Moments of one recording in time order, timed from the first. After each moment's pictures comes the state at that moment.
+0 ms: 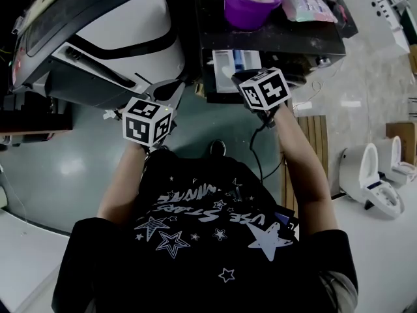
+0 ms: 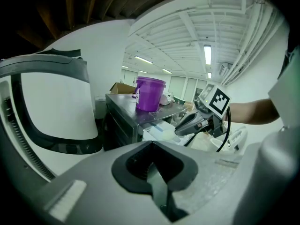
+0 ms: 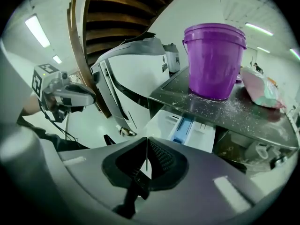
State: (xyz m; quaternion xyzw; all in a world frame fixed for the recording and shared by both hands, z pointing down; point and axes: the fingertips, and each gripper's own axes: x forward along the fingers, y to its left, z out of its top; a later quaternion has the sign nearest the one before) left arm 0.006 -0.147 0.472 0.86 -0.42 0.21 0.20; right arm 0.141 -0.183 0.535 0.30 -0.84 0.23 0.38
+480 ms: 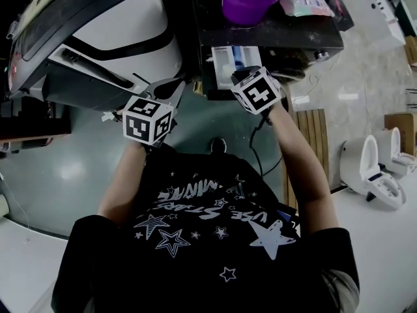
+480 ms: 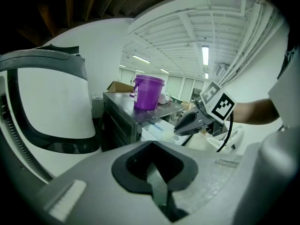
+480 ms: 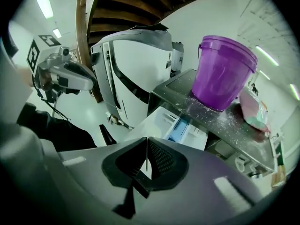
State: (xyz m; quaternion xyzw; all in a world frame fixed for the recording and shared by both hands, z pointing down) left arm 0.004 -0.147 0.479 0.87 -0.40 0.21 0.20; right arm 0.140 -0.177 0.542 0.33 -0.81 0.15 0.46
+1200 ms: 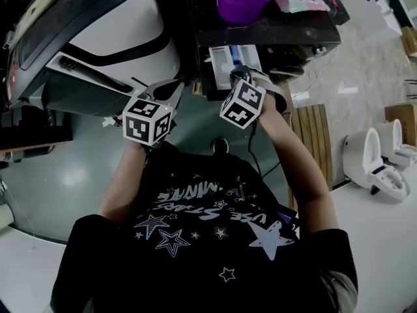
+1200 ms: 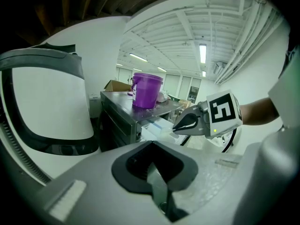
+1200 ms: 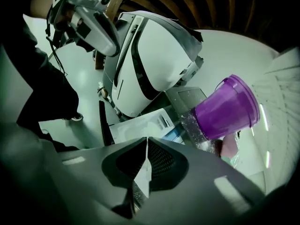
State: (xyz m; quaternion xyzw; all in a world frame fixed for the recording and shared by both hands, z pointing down) left arm 0.003 -0.149 0.484 0.88 -0.38 0.22 0.20; right arm 0.136 -0.179 0.549 0.31 -0.75 -0.09 0.57
